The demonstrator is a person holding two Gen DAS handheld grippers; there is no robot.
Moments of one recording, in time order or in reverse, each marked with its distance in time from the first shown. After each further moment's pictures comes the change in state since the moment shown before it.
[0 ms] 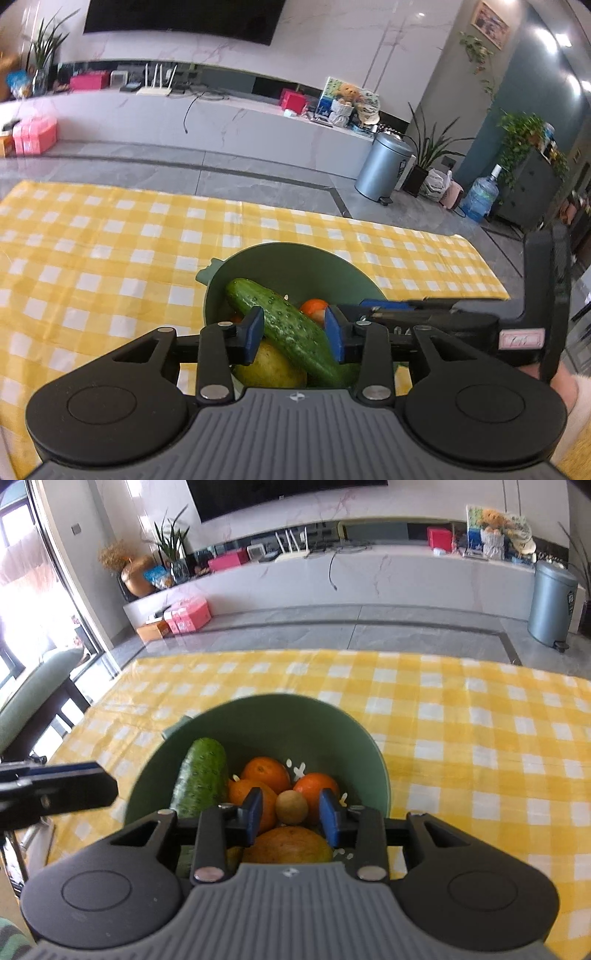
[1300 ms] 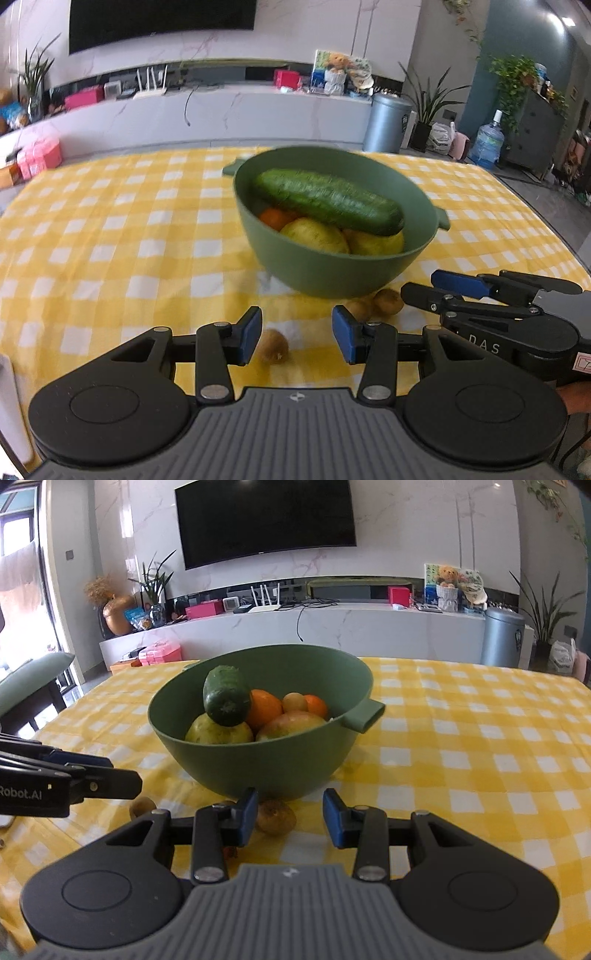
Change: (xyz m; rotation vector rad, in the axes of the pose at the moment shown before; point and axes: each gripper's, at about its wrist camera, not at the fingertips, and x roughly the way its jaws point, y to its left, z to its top) left arm 0.001 0.012 -0.097 0.143 0.058 0.072; right arm -0.043 0.038 -0.141 -0.045 -0.227 -0.157
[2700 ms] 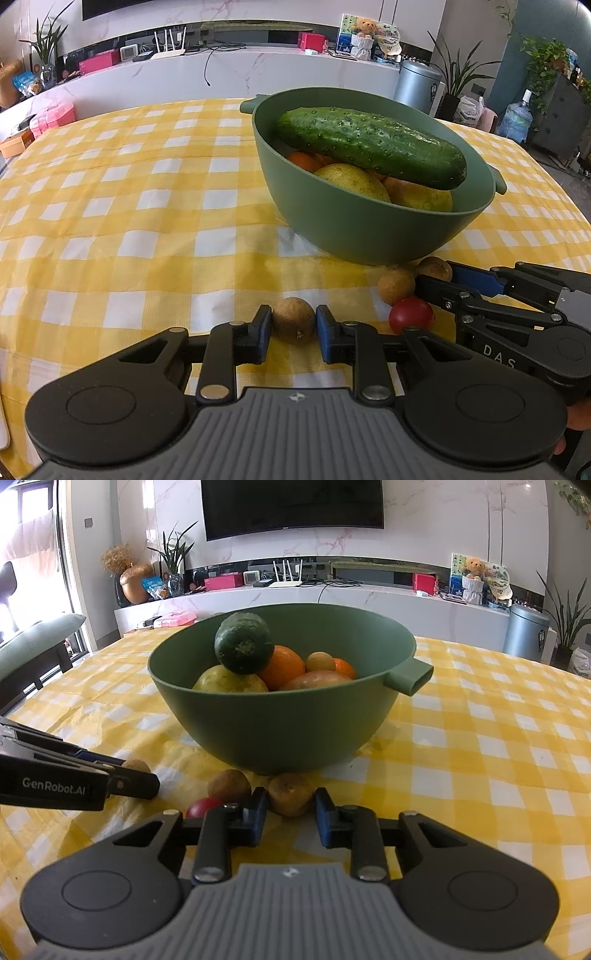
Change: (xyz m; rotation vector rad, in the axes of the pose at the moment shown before) left arm 0.035 0.004 -0.008 -0.039 0.110 0.067; right arm 0.038 0.011 -0.015 -0.067 0.071 0.035
